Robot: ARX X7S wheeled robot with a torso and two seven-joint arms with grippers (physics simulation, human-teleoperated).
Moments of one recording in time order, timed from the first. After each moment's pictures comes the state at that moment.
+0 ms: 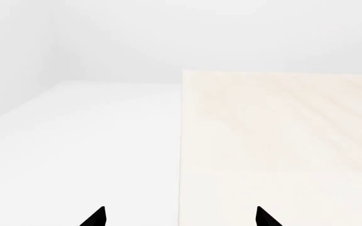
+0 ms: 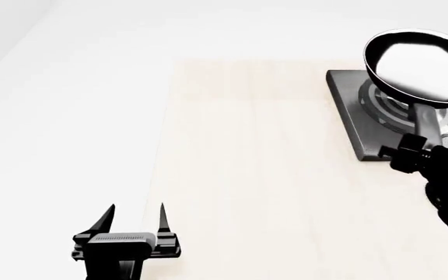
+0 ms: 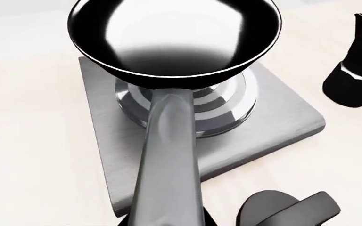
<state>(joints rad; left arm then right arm) -0.03 -0.36 0.41 0.05 -0.33 0.15 -0.41 0.65 0.71 0.07 -0.16 1.15 1.05 0.80</state>
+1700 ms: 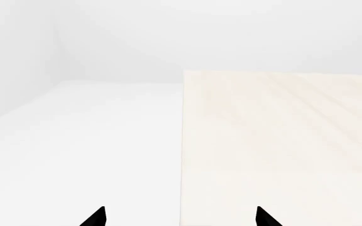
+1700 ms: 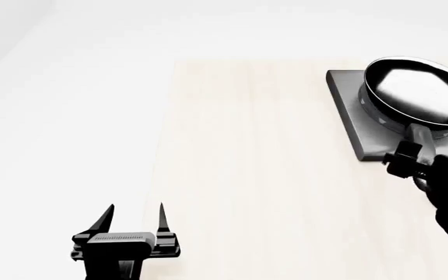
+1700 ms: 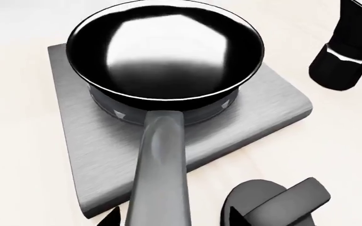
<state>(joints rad) -0.04 -0.37 0.42 0.05 -0.34 0.15 -0.43 0.61 0.71 0.05 -0.08 1.06 0.96 0.74</state>
